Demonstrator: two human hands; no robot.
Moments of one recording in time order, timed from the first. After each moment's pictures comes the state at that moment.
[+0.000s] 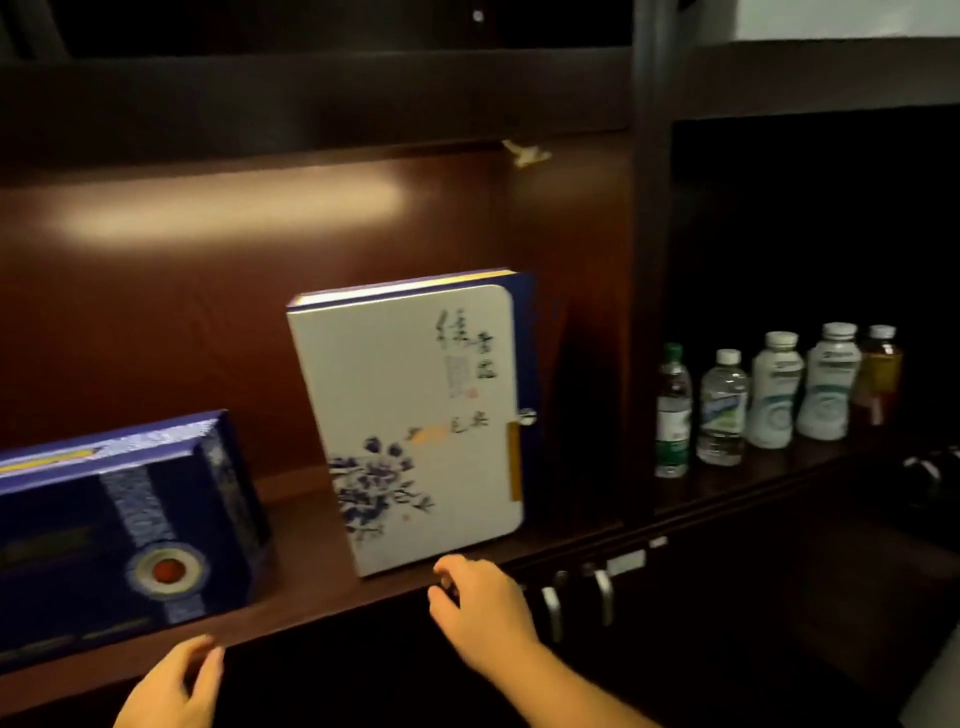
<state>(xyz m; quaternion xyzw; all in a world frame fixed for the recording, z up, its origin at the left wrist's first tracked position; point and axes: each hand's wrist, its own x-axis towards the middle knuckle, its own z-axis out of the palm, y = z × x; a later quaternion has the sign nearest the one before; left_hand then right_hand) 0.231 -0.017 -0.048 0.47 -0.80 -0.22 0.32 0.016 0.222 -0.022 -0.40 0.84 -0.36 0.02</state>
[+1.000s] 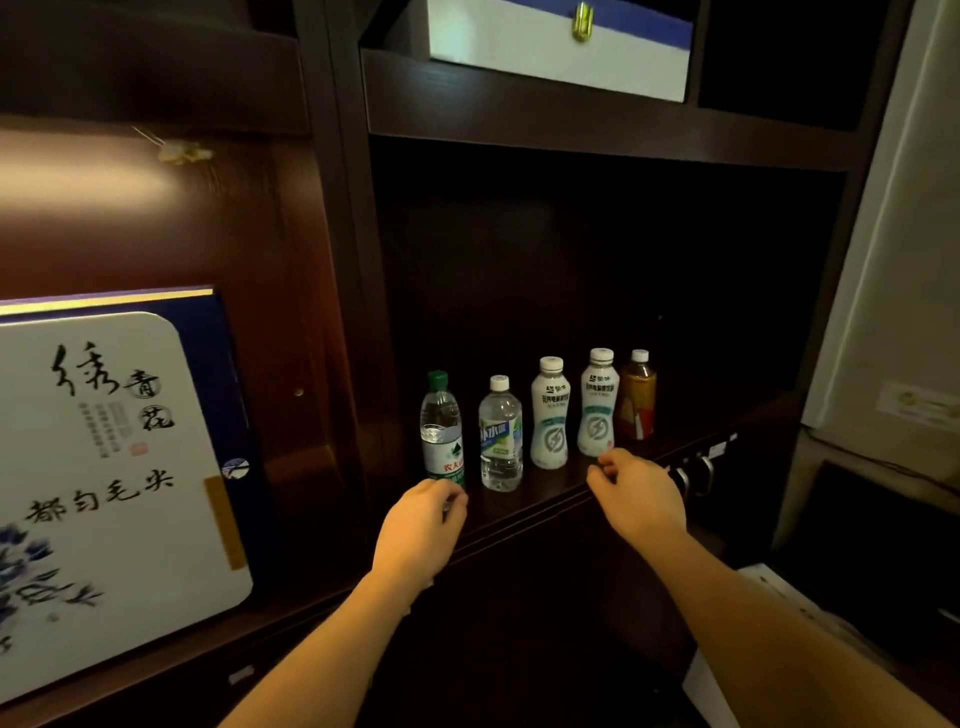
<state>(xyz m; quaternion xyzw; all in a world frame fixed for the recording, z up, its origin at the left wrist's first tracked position) -0.175 0.339 0.031 0.03 -0.93 -0.24 0.27 -0.263 0.582 0.053 -0.10 0.93 -0.31 -0.17</state>
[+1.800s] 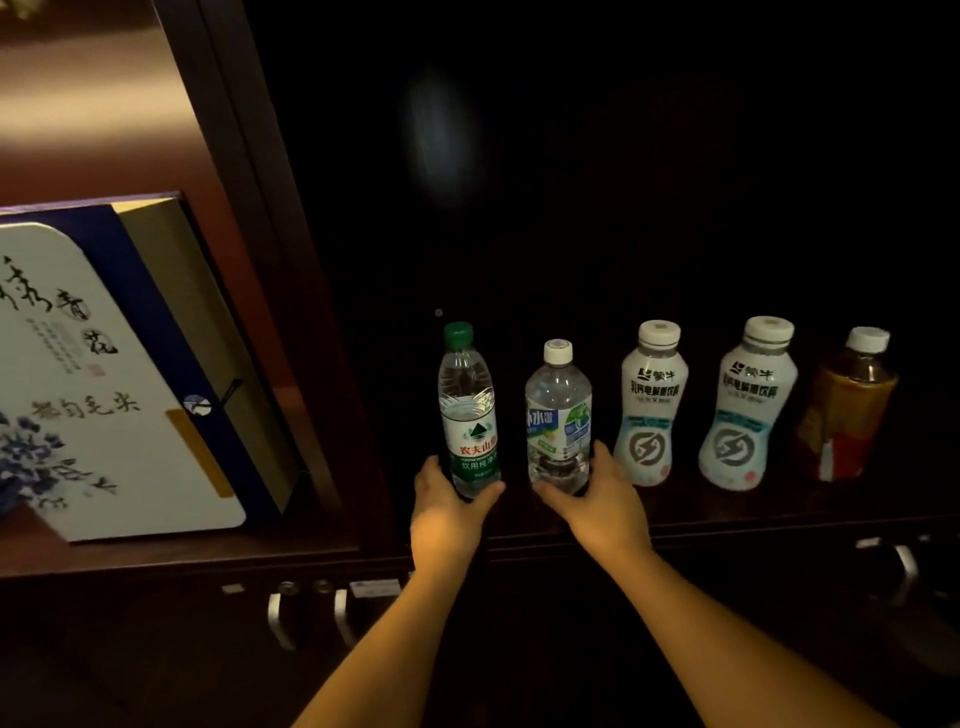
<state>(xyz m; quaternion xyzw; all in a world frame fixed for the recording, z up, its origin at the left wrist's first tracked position) -0.303 0.357 -0.056 0.46 -0.76 -0.35 0.31 -0.425 0.489 -0.048 -0.31 0.81 -0.50 0.05</state>
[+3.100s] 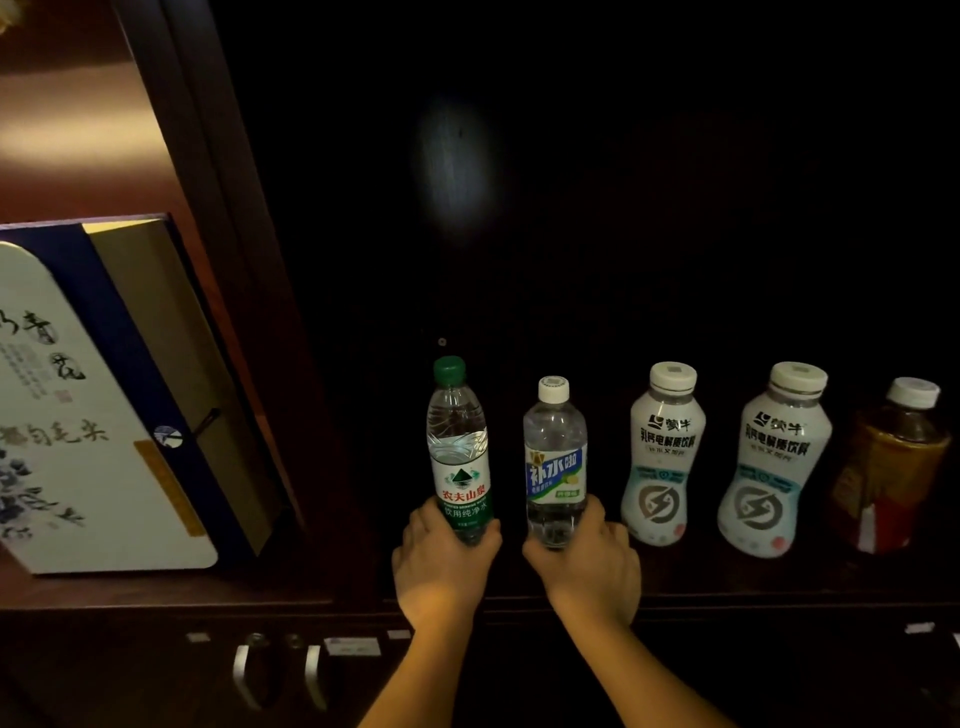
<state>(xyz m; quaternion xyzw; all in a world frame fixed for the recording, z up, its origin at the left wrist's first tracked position) -0.328 0.350 -0.073 0.51 -0.77 -0.17 0.33 -0.421 0.457 -0.068 -0.22 0.89 -0.39 -0.08</state>
